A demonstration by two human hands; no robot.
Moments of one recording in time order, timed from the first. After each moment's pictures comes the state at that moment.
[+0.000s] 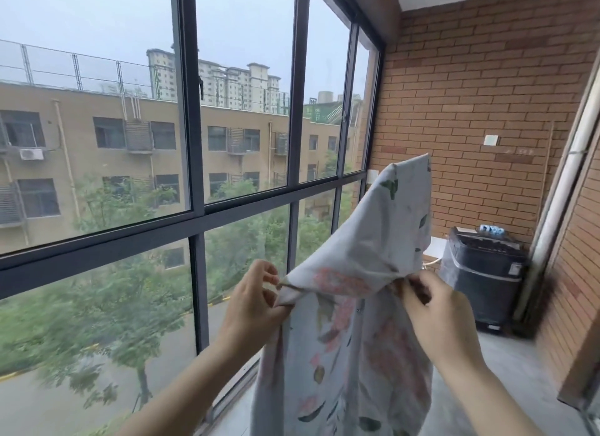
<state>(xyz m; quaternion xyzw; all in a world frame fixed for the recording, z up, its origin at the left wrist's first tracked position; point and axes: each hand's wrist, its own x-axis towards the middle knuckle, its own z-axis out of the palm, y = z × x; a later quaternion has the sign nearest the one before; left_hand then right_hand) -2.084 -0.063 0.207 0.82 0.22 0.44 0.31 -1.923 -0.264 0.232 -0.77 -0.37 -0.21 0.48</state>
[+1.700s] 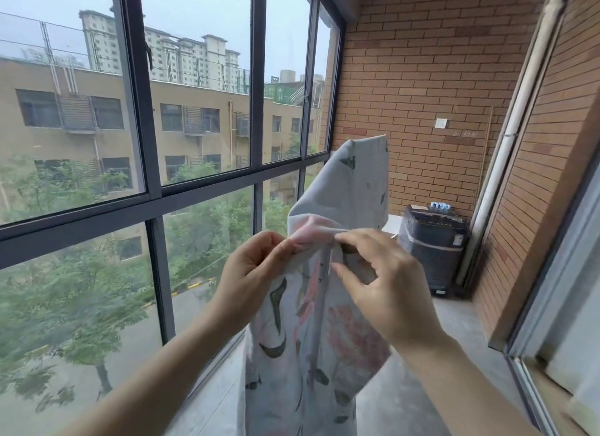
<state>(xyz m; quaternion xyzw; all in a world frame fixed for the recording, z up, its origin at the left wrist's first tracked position) -2.082 -0.119 0.240 0.75 0.01 0.43 0.51 -1.977 -0.287 0.258 -0.68 -0.52 -0.36 0.37</state>
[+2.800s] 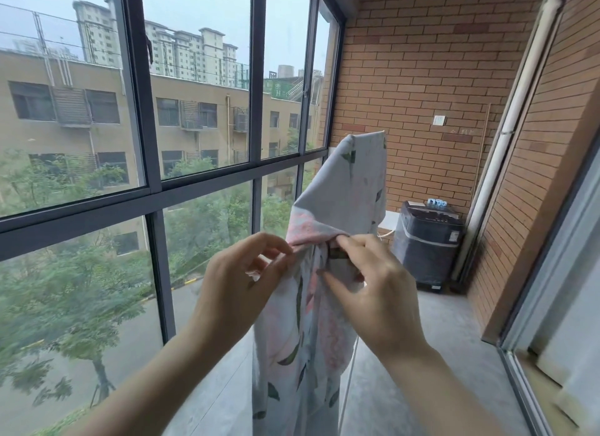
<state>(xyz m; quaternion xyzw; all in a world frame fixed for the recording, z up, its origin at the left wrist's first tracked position) -2.123 -0.133 0.241 0.81 0.01 0.51 0.30 -2.000 -0.282 0.238 -0.70 -0.48 -0.35 0.39</state>
